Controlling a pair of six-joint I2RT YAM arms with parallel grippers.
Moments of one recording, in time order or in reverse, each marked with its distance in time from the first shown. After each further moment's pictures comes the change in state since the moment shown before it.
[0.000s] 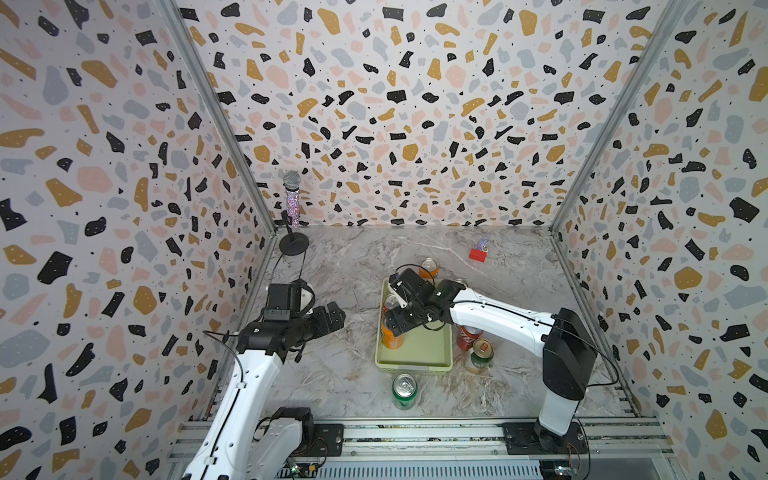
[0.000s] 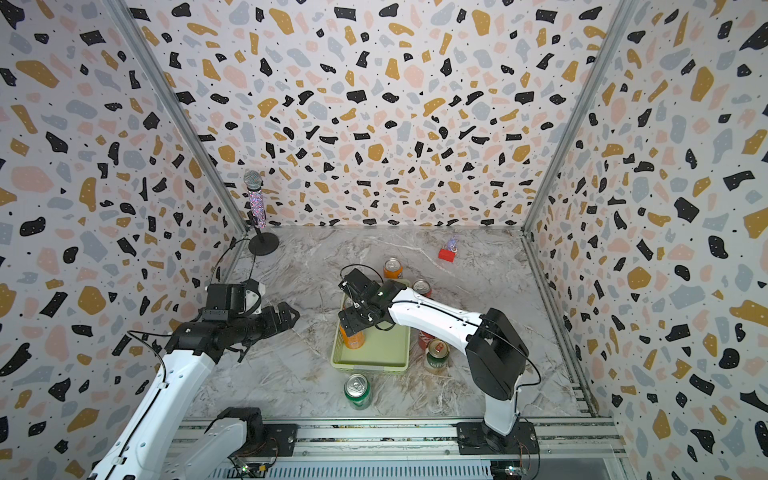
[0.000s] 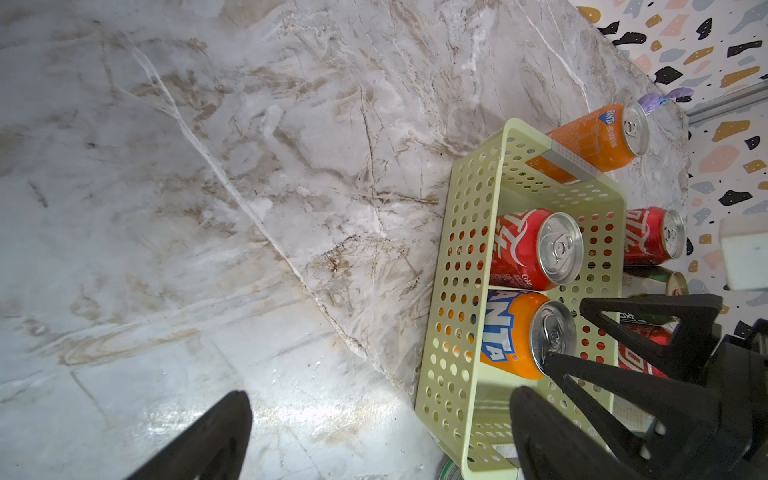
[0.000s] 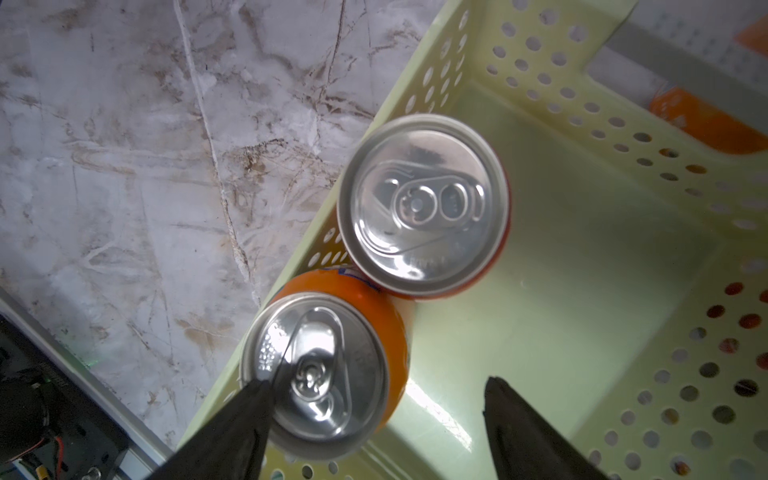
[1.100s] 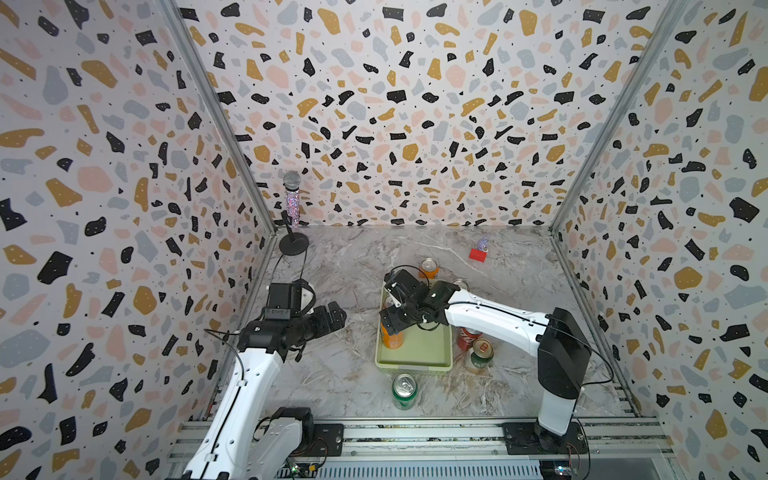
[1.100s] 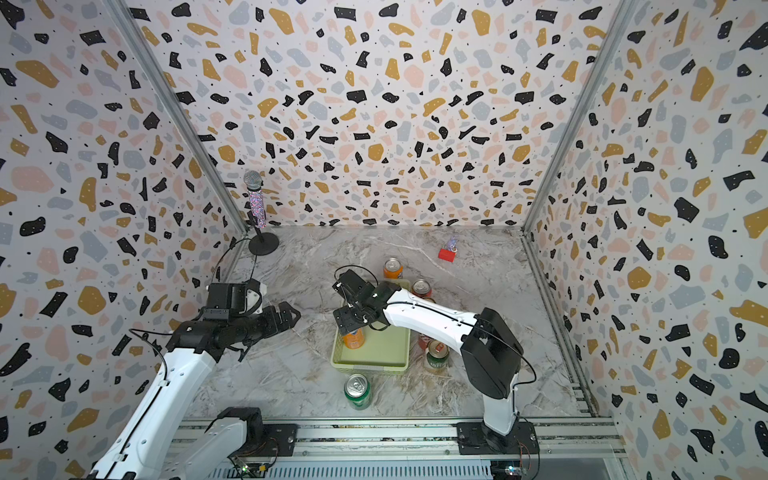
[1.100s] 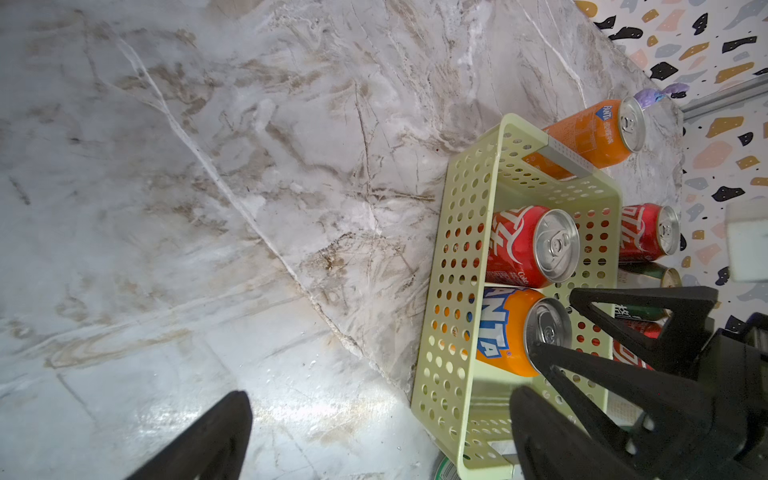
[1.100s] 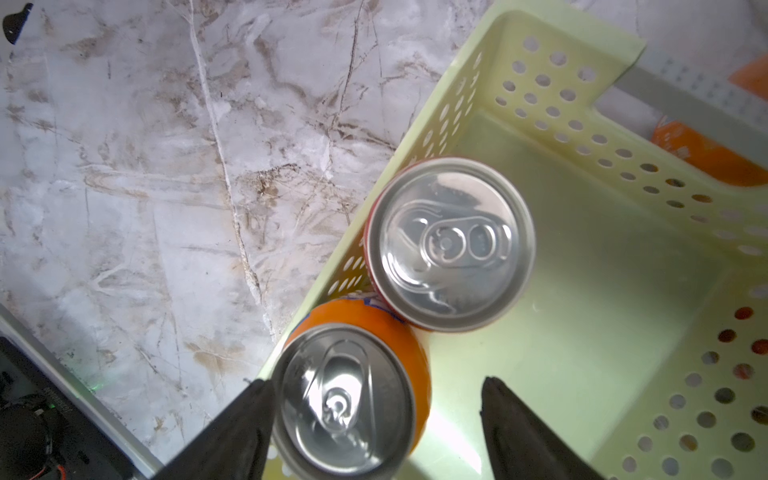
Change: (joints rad) left arm 0.000 0.011 0.000 0.003 0.016 0.000; right arm 0.019 0.033 0.032 0.040 0.034 0.023
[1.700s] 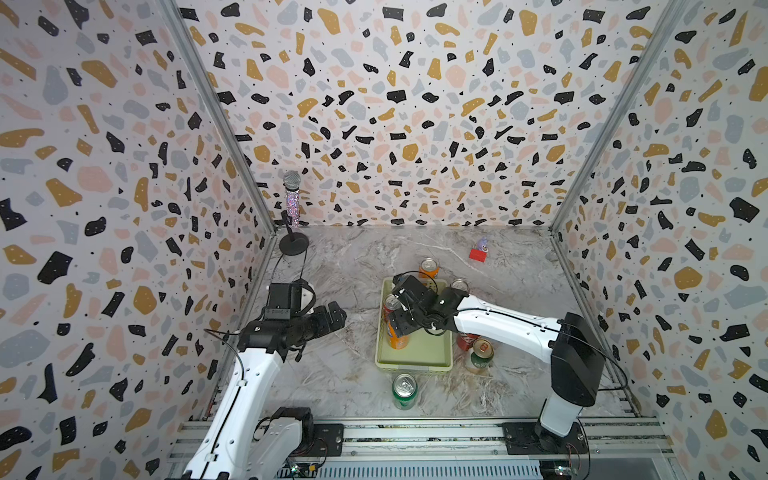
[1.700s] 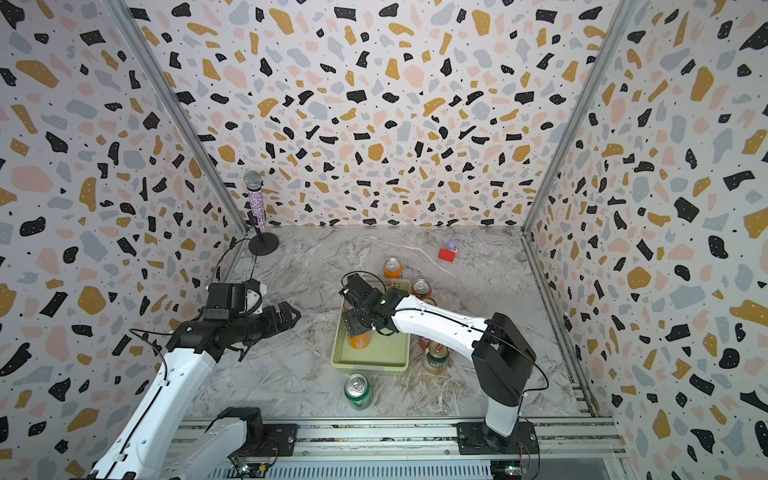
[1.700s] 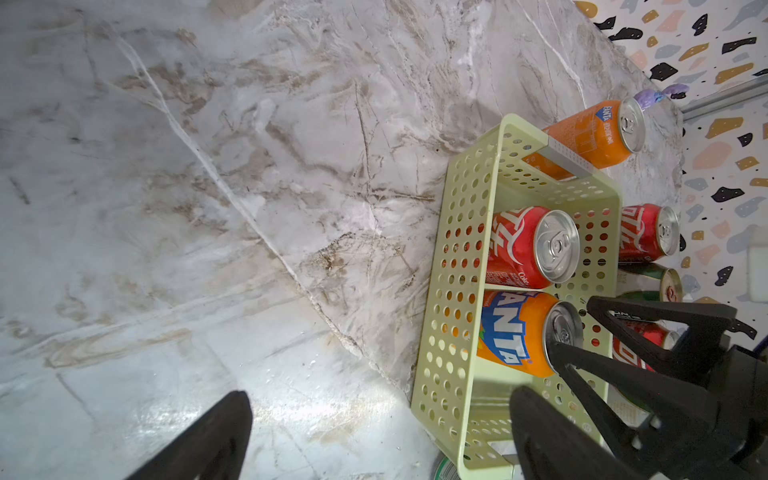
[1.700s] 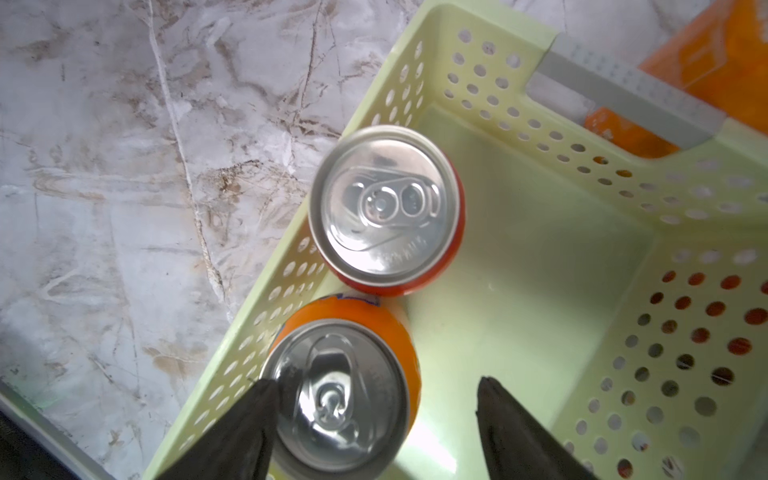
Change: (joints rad) left arm 0.000 0.000 0.000 0.000 0.000 -0.002; right arm 0.003 -0.093 -0.123 0.028 0.095 0.008
